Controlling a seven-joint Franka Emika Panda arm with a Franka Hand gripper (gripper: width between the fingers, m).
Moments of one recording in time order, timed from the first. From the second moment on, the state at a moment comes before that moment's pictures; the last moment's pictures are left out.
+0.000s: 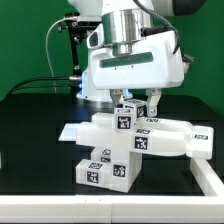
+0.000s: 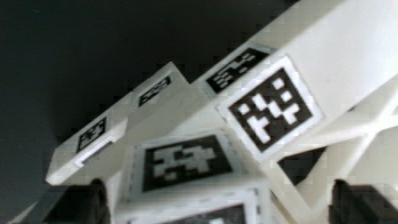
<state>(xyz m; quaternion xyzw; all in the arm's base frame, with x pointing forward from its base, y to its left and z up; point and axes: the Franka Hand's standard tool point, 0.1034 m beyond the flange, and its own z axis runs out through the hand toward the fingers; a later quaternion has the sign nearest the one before) 0.529 0.028 0.106 -0.88 0.46 -0.06 0.08</state>
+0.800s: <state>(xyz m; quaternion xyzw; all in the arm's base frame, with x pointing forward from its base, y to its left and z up) 0.527 0.047 0.119 -0.99 0.12 -0.03 0.04</state>
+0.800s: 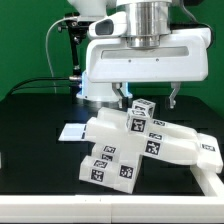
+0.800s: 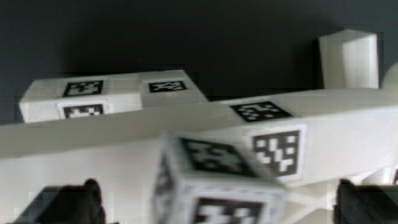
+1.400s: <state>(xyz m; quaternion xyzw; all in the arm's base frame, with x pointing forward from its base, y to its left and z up) 0.533 0.030 0.109 -0.99 -0.13 -0.04 0.01</state>
